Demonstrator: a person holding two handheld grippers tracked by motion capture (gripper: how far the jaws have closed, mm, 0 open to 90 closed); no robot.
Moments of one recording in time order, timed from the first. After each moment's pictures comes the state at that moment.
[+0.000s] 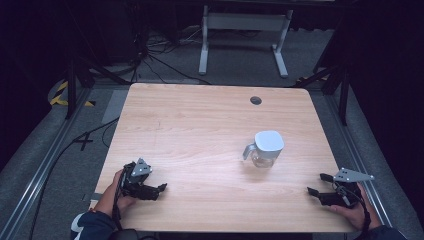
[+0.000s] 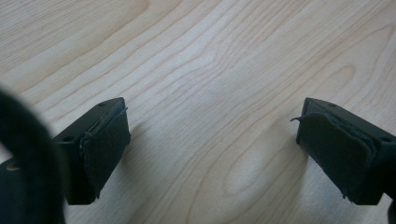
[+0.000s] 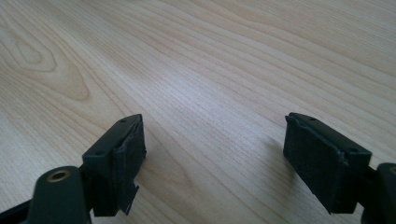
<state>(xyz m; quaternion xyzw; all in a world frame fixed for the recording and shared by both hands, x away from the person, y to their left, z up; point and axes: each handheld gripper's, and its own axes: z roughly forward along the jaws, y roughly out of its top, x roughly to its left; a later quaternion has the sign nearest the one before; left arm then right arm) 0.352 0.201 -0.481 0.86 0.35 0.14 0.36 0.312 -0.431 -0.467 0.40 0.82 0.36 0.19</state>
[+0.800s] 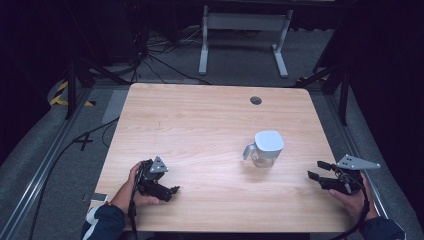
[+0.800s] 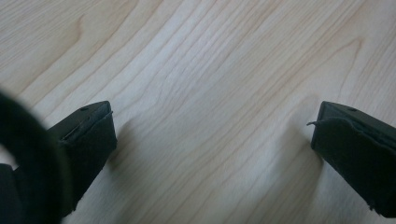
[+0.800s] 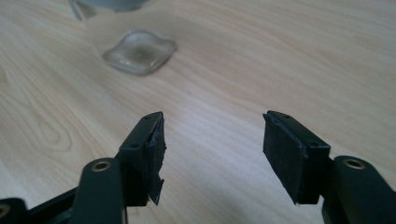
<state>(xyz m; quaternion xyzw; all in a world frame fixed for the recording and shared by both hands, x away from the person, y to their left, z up) 0.363 0.158 -0.477 0.88 0.31 0.11 0.33 0.333 -0.422 -0.426 0.40 0.79 0.40 0.22</state>
